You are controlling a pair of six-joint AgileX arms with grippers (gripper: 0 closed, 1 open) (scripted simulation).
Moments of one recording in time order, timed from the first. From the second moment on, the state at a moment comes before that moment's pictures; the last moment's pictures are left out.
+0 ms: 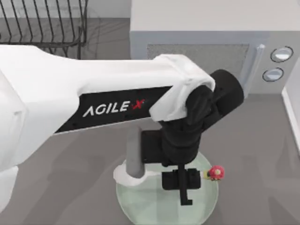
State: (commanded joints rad) left arm -0.94 2.05 1.51 -0.99 -0.03 -2.52; right arm 0.00 0.00 0.00 0.00 0.00 0.00
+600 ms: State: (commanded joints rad) left arm -0.92 2.09 1.47 -1.00 -0.03 -2.52; right arm 0.00 0.00 0.00 0.00 0.00 0.00
